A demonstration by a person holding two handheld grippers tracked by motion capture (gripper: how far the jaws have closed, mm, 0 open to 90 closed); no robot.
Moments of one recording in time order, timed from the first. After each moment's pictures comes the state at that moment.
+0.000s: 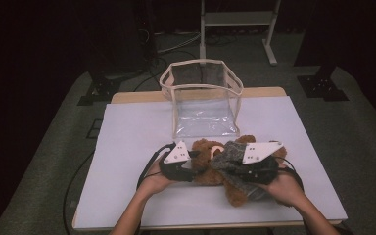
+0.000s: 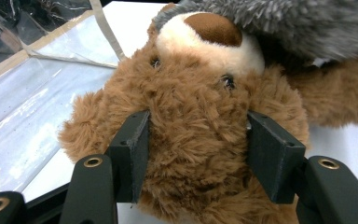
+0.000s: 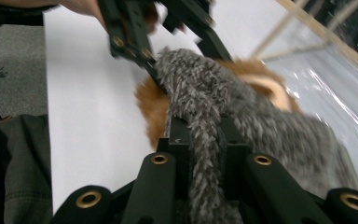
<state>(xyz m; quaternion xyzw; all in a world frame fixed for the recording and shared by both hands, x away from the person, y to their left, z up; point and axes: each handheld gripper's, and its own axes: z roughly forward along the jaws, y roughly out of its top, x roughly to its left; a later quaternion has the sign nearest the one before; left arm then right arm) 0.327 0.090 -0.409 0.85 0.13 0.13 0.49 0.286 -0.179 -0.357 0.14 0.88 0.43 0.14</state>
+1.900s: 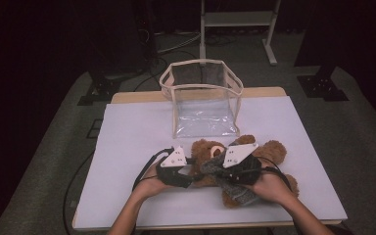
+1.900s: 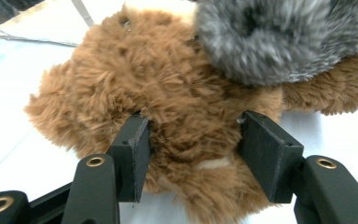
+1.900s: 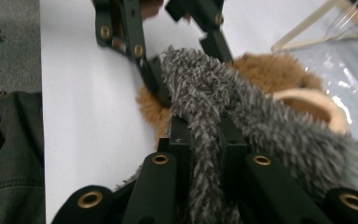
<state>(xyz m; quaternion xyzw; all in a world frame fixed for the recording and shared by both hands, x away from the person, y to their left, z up) 0.320 0.096 -0.420 0.87 0.11 0.10 0.48 0.292 -0.143 -0.364 0.11 0.91 0.38 0.13</state>
